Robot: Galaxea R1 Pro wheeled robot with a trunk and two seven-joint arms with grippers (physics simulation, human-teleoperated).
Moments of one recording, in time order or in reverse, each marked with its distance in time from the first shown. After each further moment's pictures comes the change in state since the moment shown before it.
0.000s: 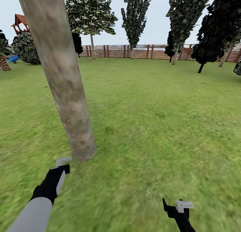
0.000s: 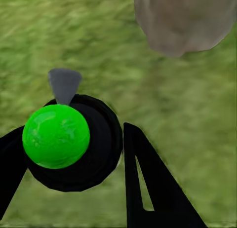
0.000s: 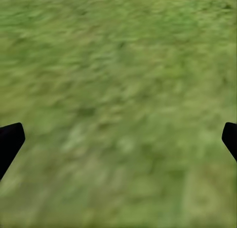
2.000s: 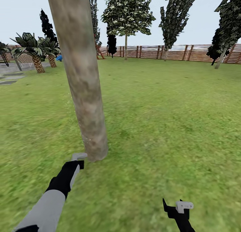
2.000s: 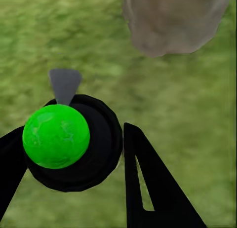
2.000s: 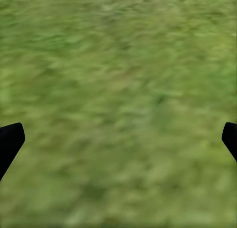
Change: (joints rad) left arm -0.055 -0.083 -0.146 0.024 0.008 0.083 0.000; right arm 0.003 0.000 0.000 0.000 0.000 0.000 -0.001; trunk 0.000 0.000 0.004
